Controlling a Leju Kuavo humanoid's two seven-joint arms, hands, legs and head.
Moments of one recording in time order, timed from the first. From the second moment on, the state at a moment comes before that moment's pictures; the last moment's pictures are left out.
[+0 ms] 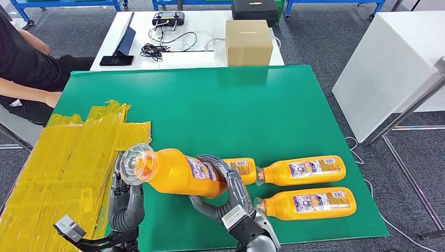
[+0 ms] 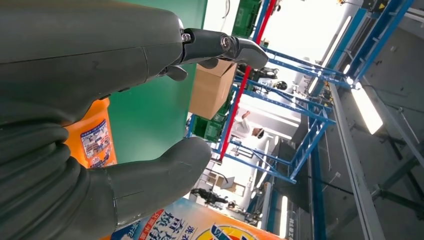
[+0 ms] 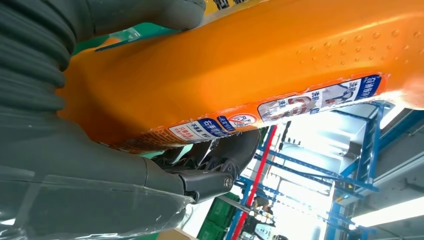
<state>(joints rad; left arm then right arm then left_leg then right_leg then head) 0.18 -0.35 0.04 -1.51 0.08 -0.37 -0.65 0.07 0.22 0.41 -1.53 0.32 -0.01 -0.53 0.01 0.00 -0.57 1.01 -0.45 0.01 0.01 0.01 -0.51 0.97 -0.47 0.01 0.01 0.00</state>
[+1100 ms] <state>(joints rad) 0.18 -0.35 0.03 -1.51 0.05 -0.37 -0.67 0.07 0.22 0.37 -1.54 0.31 0.00 -0.54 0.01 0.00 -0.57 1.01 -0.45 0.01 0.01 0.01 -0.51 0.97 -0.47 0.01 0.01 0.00</state>
